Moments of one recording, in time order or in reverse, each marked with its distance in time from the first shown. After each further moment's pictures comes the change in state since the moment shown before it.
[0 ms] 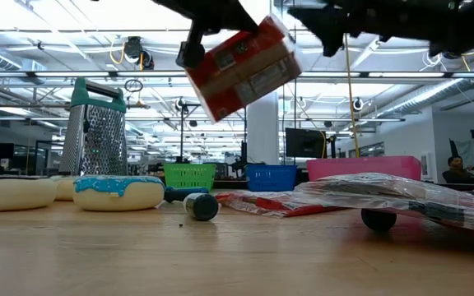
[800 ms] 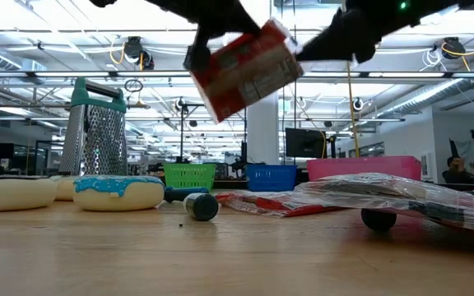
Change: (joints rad) left arm 0.047 0.000 0.000 0.056 0.065 -0.061; right arm 0.238 0.050 0.211 -0.665 0.838 -0.327
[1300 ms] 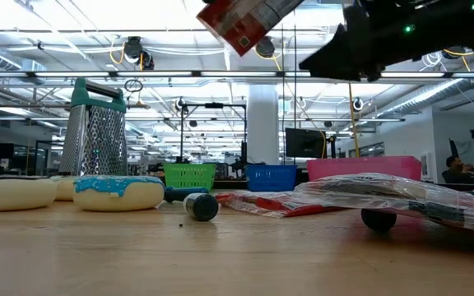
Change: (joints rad) left arm 0.069 -0.164 0.000 0.074 0.421 -0.666; right arm -0.060 0.009 -0.240 0.492 -0.118 0.329
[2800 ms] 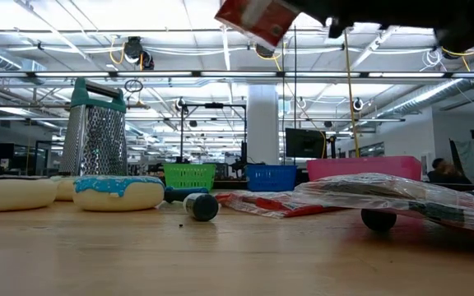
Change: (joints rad) left arm -0.011 -0.018 0.000 0.014 -0.143 -0.383; right arm -0.049 0.077 0.075 0.370 -0.431 -0.309
